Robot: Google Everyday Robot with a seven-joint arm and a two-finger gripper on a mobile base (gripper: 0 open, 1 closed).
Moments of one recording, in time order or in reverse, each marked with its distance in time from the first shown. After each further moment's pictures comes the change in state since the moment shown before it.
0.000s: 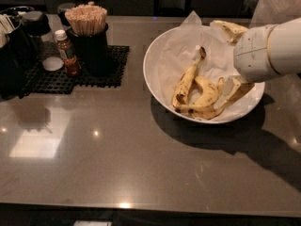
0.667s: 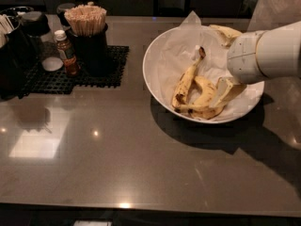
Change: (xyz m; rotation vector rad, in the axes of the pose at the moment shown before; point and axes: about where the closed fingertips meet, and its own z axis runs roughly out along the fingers) arm 0.013 0.000 0.021 0.025 0.036 0.003
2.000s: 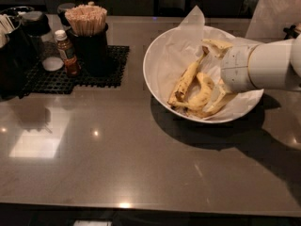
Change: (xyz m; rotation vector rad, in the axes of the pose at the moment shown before) arm -0.004 0.010 0.020 0.052 -0.048 -0.027
